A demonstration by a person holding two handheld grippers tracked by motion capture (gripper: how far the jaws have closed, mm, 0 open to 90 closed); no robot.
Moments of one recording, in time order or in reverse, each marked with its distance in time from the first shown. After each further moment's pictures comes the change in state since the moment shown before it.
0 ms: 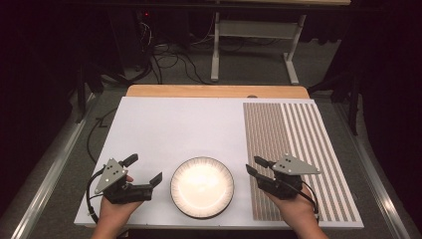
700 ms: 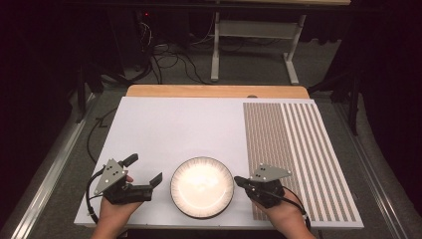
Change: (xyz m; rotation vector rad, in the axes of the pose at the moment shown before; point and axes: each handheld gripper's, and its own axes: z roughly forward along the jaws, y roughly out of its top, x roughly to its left) left arm -0.002 0.001 -0.001 -0.012 -0.003 0.016; right arm 0.027 -0.017 0.028 0.207 0.129 -0.071
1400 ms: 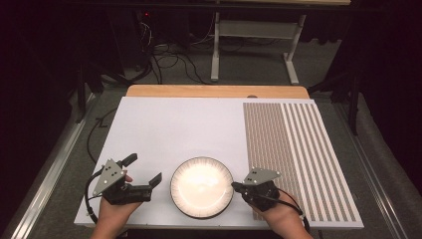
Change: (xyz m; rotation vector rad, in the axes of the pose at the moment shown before) left arm 0.000 0.001 -0.002 -0.010 0.002 0.007; right arm 0.009 0.001 0.009 0.101 0.006 -0.041
